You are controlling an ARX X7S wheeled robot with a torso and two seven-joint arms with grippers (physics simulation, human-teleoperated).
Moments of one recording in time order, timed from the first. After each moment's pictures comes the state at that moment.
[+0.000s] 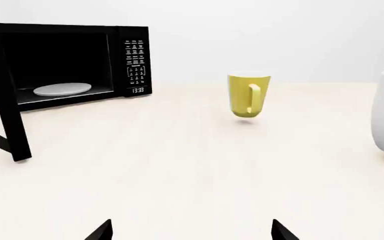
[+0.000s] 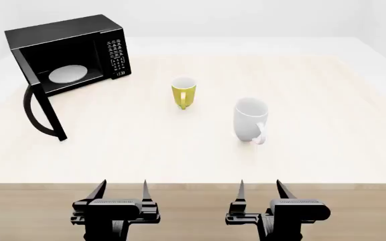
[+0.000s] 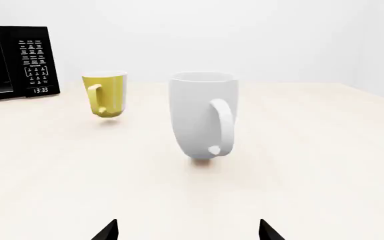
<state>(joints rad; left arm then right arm) 0.00 0.00 0.00 0.00 0.00 0.00 0.00 0.00 0.00 0.00 0.00 0.00 0.00 0.00</state>
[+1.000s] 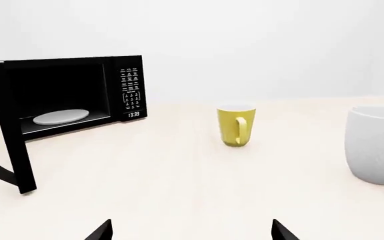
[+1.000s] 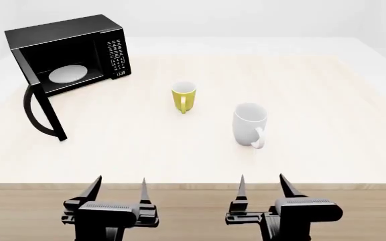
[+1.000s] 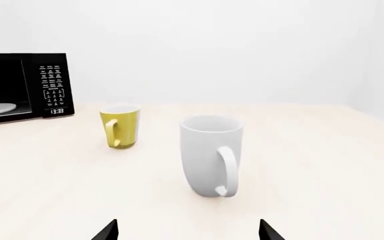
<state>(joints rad) 0.08 -0.12 0.11 0.24 -0.07 -0.09 -0.09 -0.06 0.10 -0.11 -0.25 0.09 0.12 0.10</state>
